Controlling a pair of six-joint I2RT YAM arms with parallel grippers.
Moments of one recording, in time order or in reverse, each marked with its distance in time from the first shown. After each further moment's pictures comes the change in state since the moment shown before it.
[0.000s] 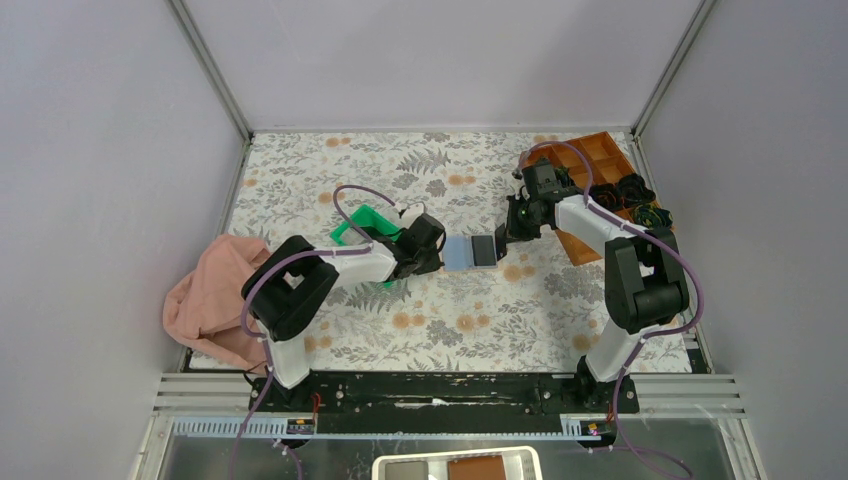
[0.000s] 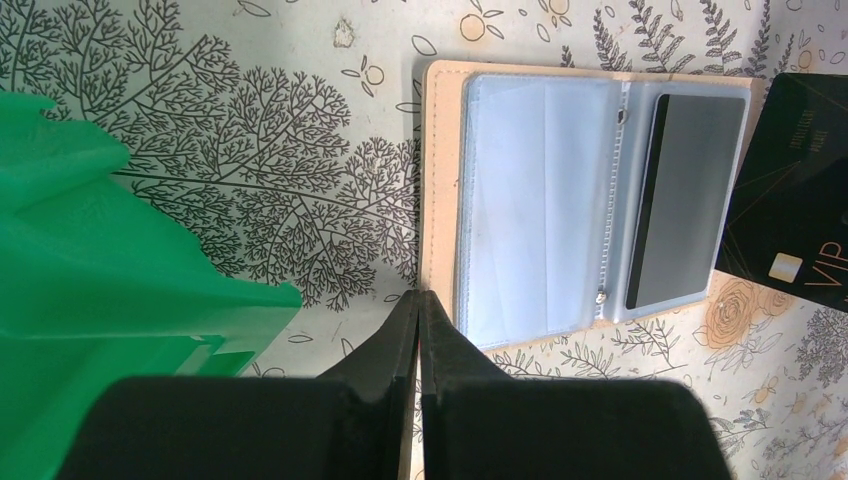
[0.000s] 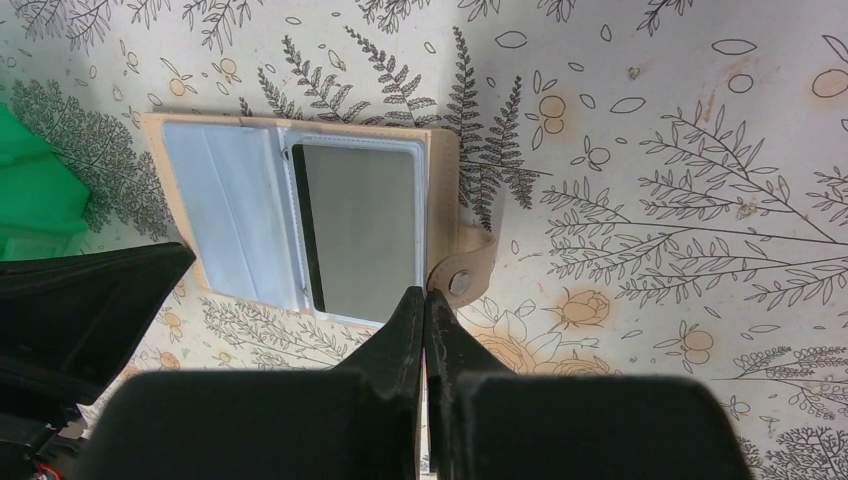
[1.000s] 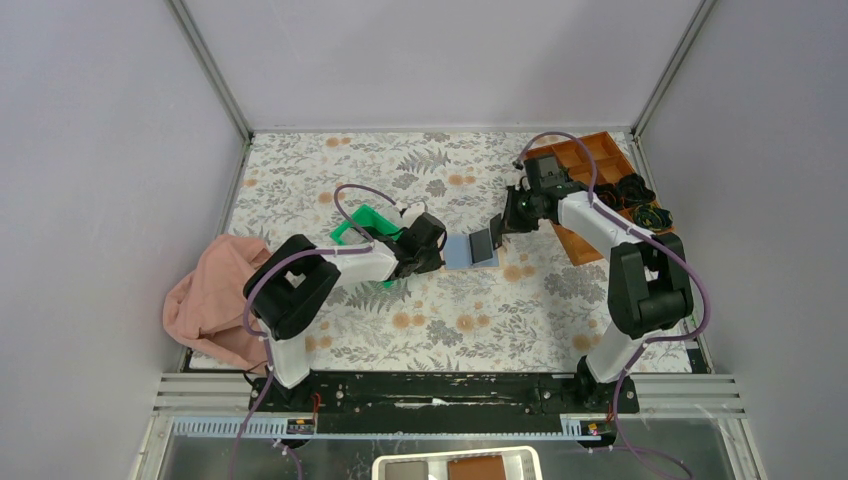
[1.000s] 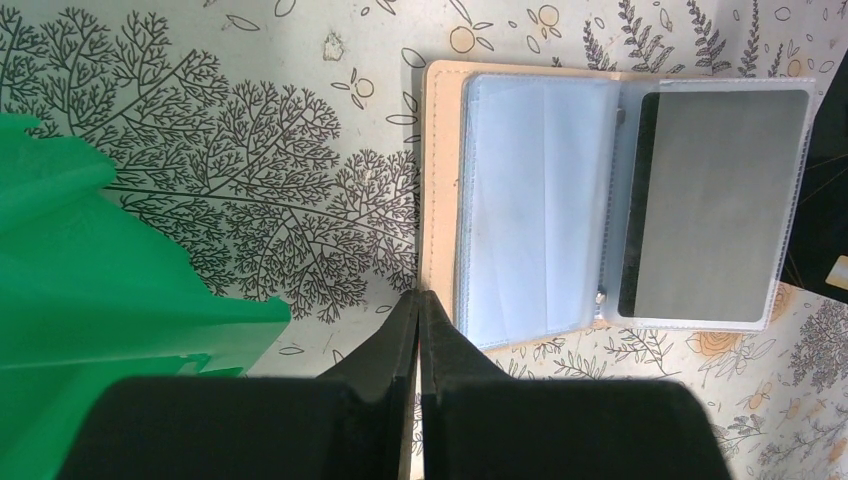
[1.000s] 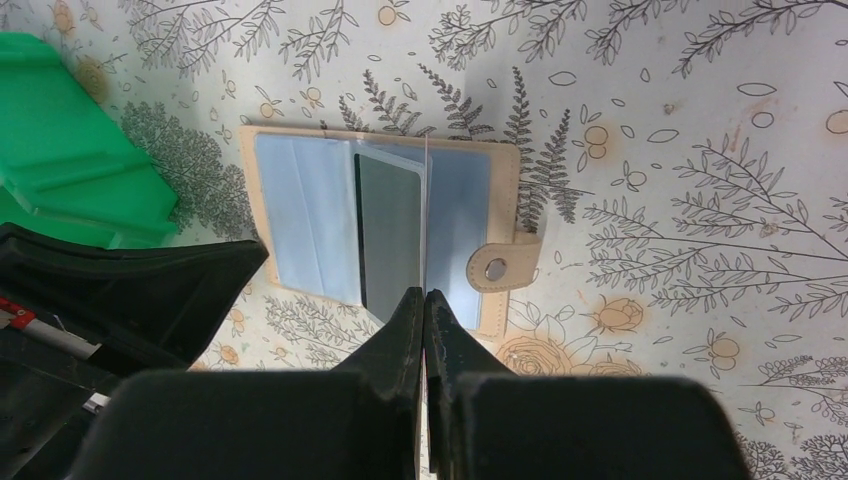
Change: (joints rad) left arm 0.000 0.013 0.010 0.012 -0.001 0.000; right arm 0.005 -0.035 0.040 -0.002 -0.050 0.034
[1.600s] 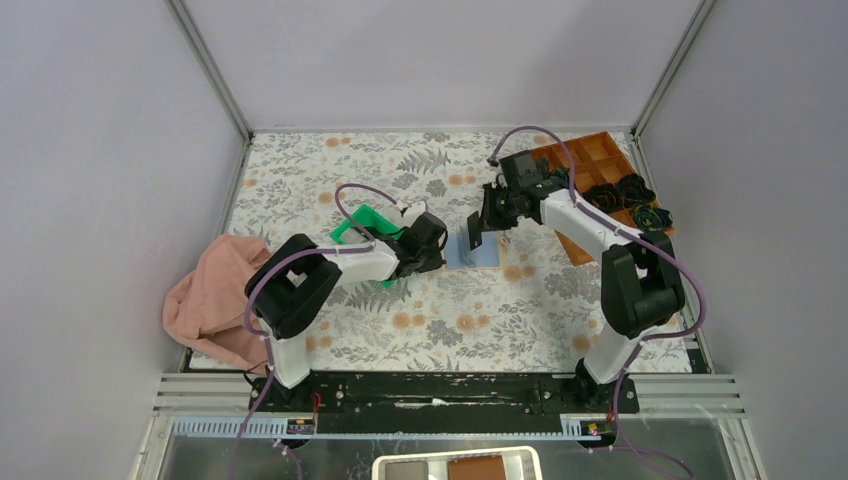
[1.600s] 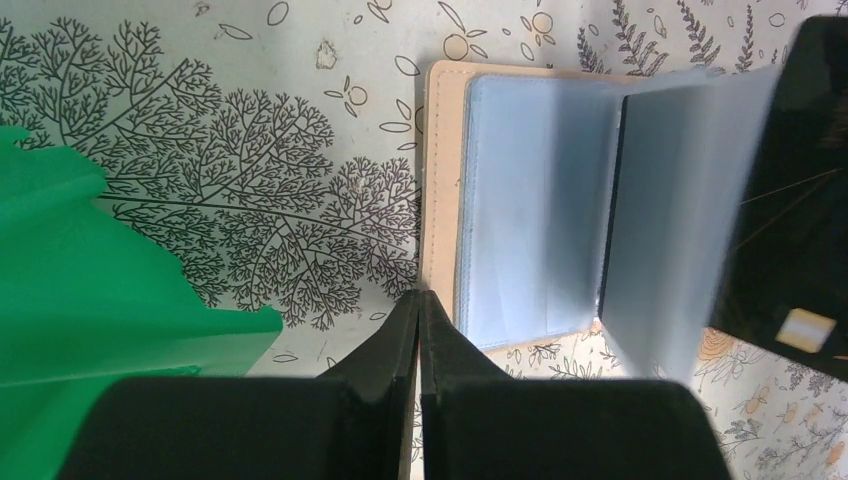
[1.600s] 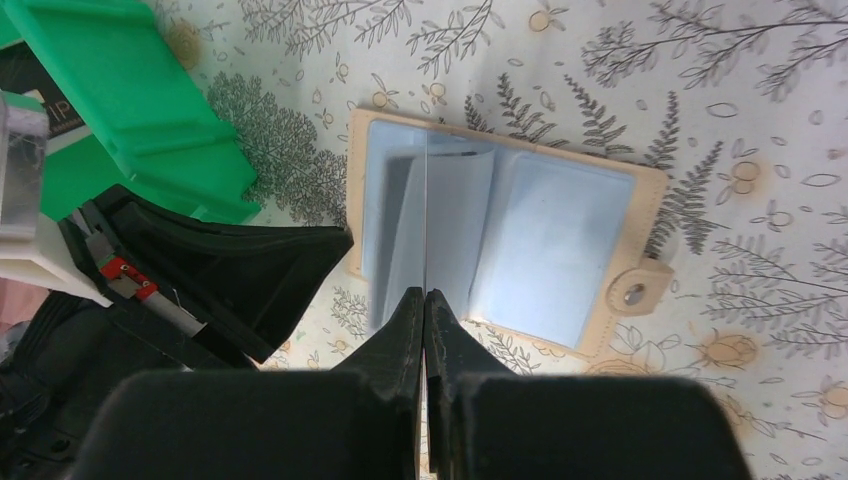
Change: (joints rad) left arm 0.000 0.007 0.009 0.000 -0.002 0.000; right arm 0.115 0.015 0.078 -0.005 -0.001 0.020
